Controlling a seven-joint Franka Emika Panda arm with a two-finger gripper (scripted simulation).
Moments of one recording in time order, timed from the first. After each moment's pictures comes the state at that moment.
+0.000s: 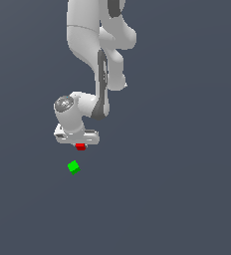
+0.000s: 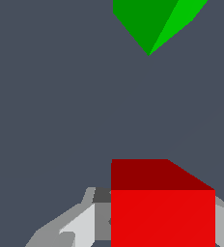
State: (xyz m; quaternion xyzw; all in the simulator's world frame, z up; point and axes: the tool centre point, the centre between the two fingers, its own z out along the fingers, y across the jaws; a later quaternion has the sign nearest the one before) arm -0.047 -0.181 0.020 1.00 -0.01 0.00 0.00
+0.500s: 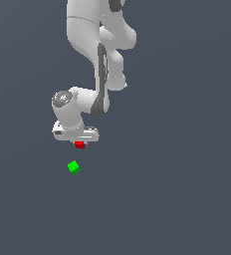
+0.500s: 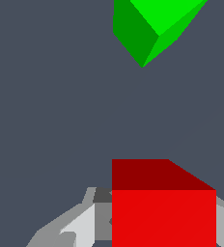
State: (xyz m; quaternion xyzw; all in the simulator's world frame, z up) arm -0.048 -0.181 0.042 1.00 -0.01 0.00 0.00
